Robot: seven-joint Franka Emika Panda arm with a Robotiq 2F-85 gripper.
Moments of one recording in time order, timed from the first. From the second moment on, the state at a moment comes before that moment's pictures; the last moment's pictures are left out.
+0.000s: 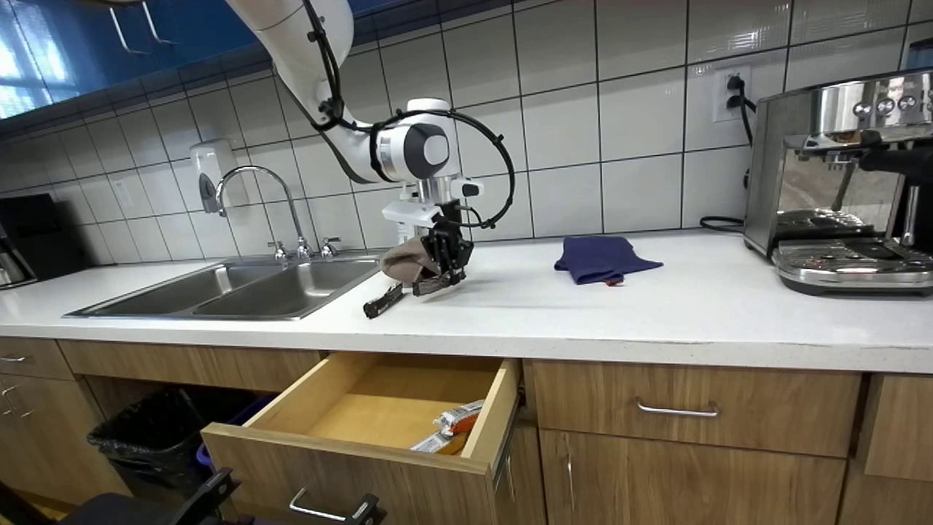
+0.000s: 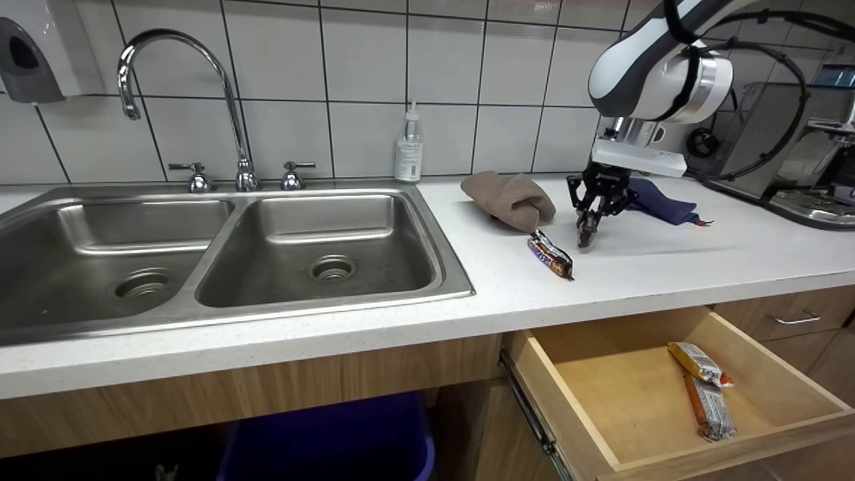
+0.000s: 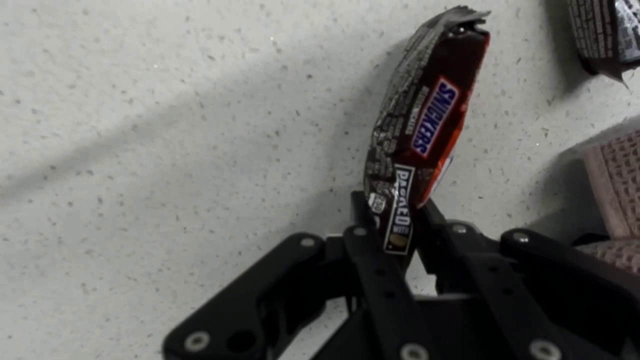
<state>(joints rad) -0.01 0.66 -0.06 -1.67 0.14 2.41 0.22</state>
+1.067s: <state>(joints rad) 0.00 0.33 -0.06 -2.22 0.15 2.64 0.22</state>
